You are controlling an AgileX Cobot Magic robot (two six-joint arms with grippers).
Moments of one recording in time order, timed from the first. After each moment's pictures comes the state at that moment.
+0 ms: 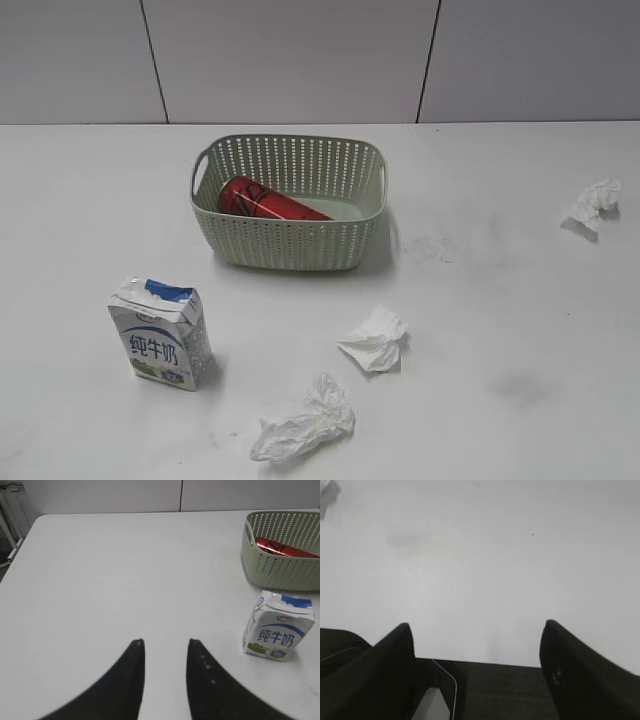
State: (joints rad) left arm -0.07 0.01 -0.50 -0.11 1.03 0.04; right arm 0.09 0.54 -0.52 0.08 1.03 -0.04
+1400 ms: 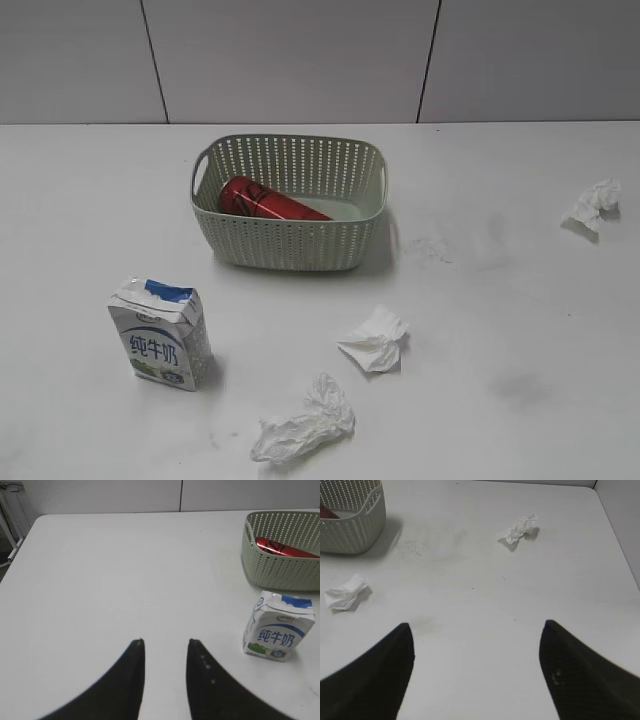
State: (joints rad) left arm -0.07 0.01 -0.50 -0.11 1.03 0.04; right arm 0.09 -0.01 -0.51 0.08 1.04 -0.04
